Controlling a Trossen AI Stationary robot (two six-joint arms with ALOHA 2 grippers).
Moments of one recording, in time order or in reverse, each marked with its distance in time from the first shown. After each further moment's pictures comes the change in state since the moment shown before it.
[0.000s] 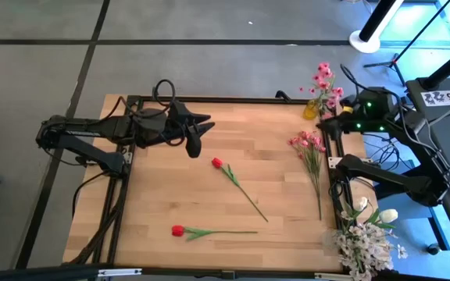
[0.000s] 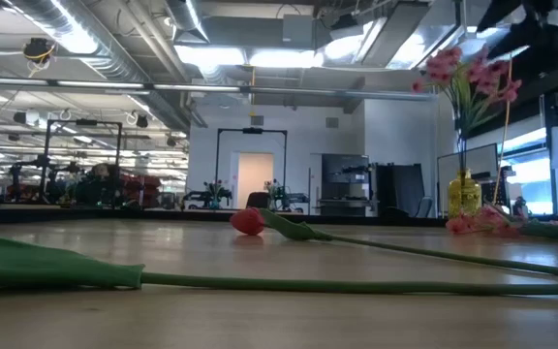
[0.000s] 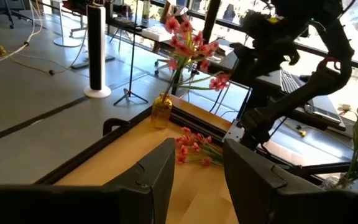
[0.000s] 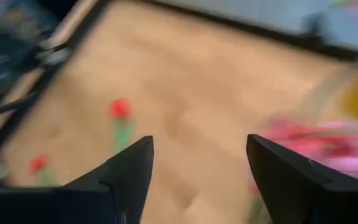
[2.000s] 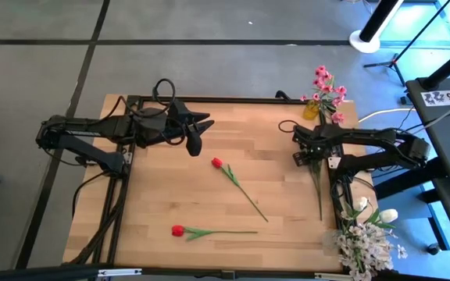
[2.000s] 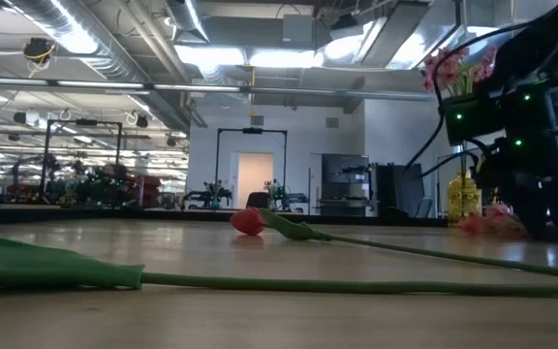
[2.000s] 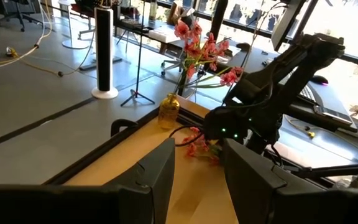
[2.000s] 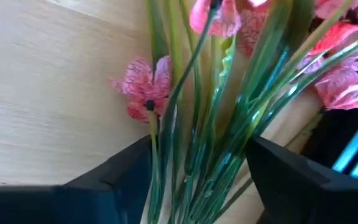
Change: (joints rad) left arm 0.003 0.000 0.000 -0.007 -0.024 0.009; right arm 0.238 0.535 -0.697 0.305 0.308 0.350
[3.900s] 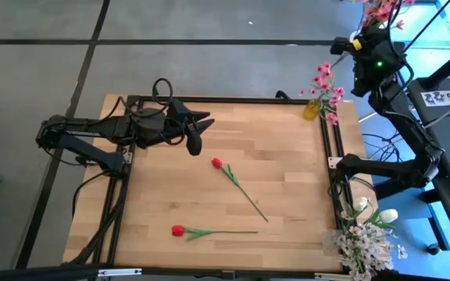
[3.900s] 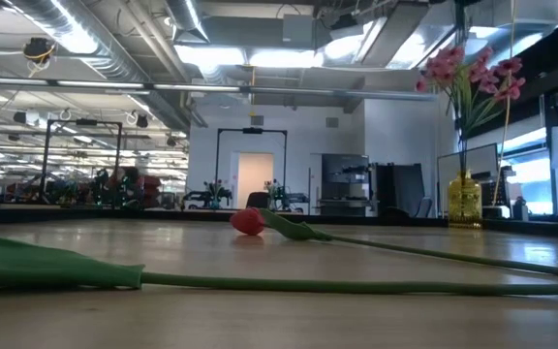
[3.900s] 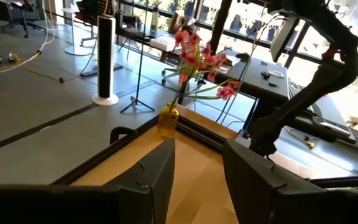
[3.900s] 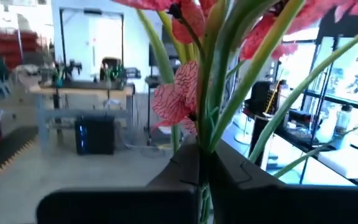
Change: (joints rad) left arm -0.006 0.000 0.000 0.039 -0.026 0.000; right arm -0.346 -0.211 0.884 0.711 0.803 -0.876
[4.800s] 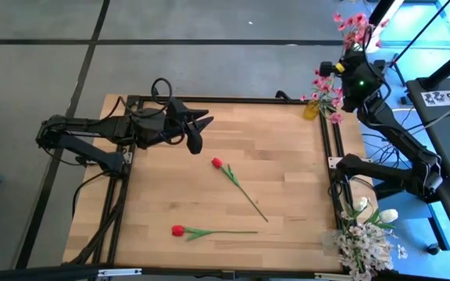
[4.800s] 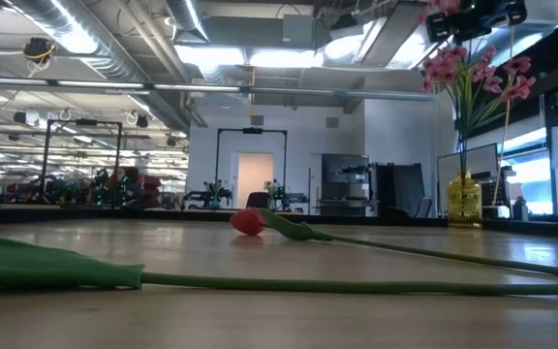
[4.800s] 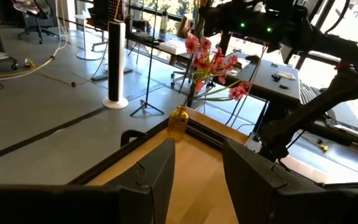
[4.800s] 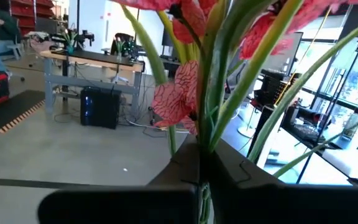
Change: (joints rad) left arm -0.002 0.000 0.000 0.000 -0.045 0.020; right arm 0.003 -0.124 -0.351 0.142 -0.041 -0.049
